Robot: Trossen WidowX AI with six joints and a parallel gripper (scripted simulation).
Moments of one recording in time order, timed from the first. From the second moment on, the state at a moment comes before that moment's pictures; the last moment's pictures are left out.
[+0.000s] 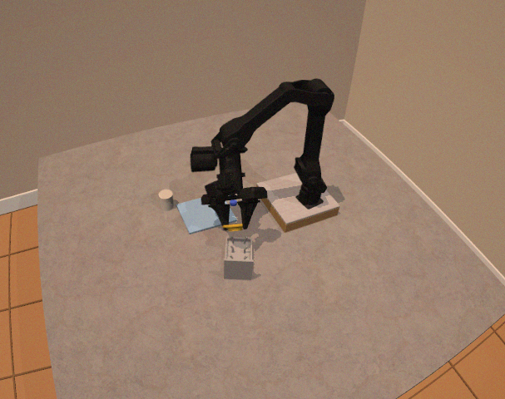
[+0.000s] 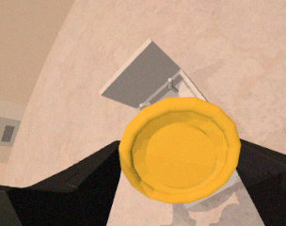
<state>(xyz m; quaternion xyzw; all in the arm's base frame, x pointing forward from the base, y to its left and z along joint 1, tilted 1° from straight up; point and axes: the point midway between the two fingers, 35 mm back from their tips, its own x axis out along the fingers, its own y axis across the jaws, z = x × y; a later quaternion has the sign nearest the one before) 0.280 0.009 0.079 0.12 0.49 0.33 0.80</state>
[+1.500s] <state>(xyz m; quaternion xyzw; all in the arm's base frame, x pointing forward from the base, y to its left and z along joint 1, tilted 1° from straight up) 0.262 0.008 0.065 -0.06 0.07 0.47 0.88</state>
